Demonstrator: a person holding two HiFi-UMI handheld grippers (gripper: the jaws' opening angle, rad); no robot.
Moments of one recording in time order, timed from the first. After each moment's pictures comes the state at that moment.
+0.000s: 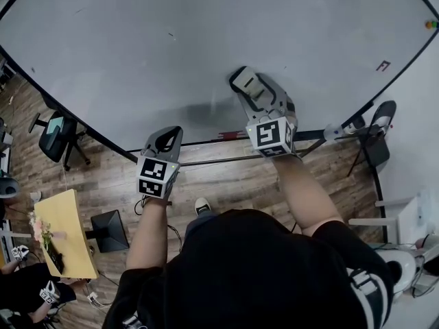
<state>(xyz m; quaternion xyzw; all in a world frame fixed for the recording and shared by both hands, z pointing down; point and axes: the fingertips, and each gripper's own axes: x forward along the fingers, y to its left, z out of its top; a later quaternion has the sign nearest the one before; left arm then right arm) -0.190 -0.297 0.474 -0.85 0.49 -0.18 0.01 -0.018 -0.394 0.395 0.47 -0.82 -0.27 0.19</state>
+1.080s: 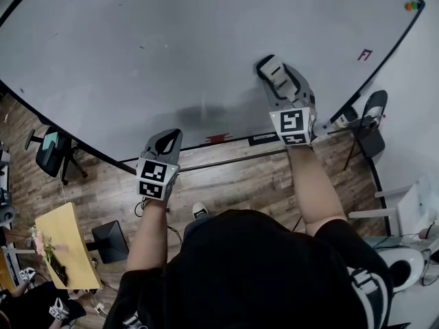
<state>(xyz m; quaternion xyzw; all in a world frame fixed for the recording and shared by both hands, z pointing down) -0.137 -0.307 0.470 -0.87 0.46 -0.18 0.02 0.111 -0.418 0.357 0.55 -0.78 -0.27 0.16</state>
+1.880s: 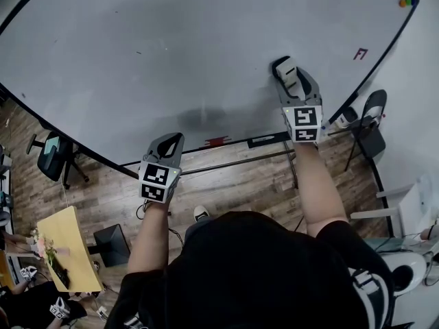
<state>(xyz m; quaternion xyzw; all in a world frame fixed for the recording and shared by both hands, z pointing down) -0.124 -0.301 0.466 -0.87 0.45 -0.19 0.02 0.167 -0.426 0.357 0.59 -0.78 -0.20 0.12</state>
